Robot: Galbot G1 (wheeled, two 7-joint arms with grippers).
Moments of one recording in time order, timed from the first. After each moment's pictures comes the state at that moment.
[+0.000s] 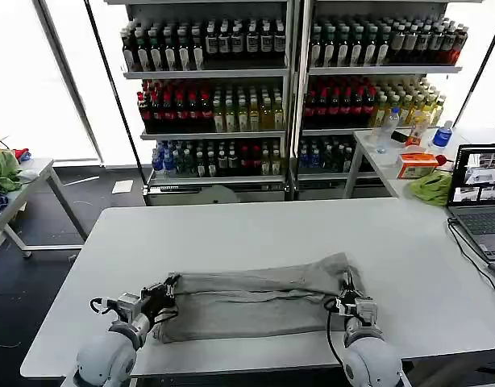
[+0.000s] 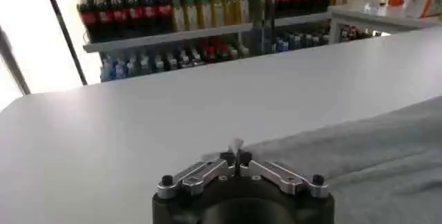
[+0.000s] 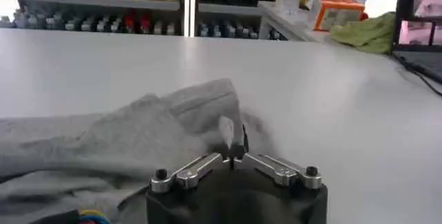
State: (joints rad) left arm 1.24 -1.07 -0.37 -1.85 -0.40 0.45 -0.02; right arm -1.27 1.27 0.35 1.92 0.34 -0.58 0.43
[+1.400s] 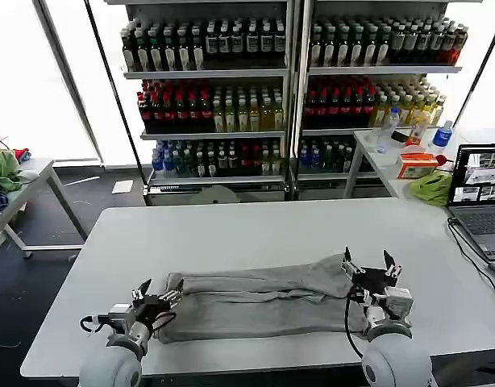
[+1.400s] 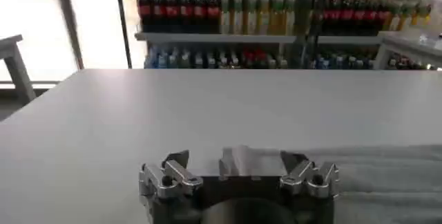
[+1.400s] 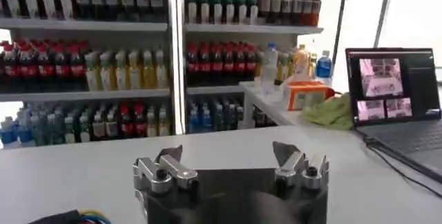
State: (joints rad) left arm 1.34 -1.25 -0.47 -1.95 -0.39 0.49 -0.14; right arm -1.30 1.27 0.45 2.17 0.34 -0.51 0.44
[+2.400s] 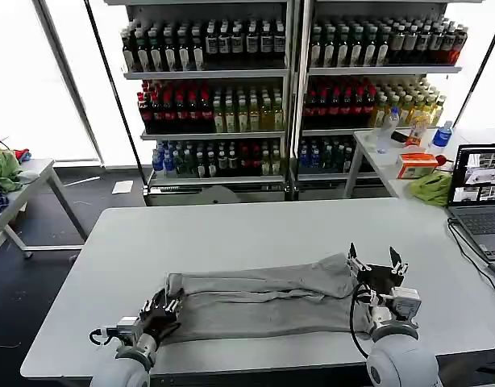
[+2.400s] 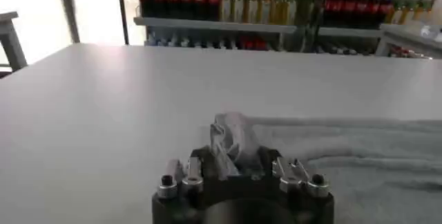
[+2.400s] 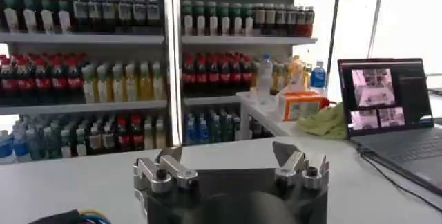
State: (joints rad) left arm 1.38 -1.31 -0.47 -1.89 -0.34 0.45 -0.10; right arm -1.31 1.26 0.47 2.18 0.34 -0.49 0.44
